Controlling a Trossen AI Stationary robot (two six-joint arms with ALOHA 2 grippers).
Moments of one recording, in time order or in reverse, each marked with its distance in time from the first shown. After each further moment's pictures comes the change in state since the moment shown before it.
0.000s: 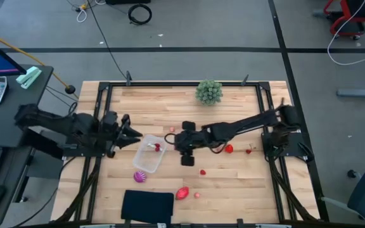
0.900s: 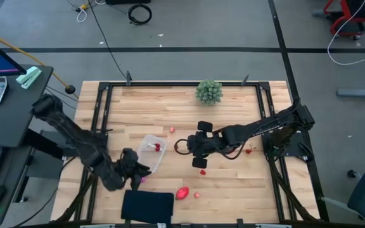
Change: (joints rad) left arm -0.518 0.644 0.250 -0.474 -0.573 -0.852; right arm 0.096 -0.124 0.000 -0.292 0.205 0.165
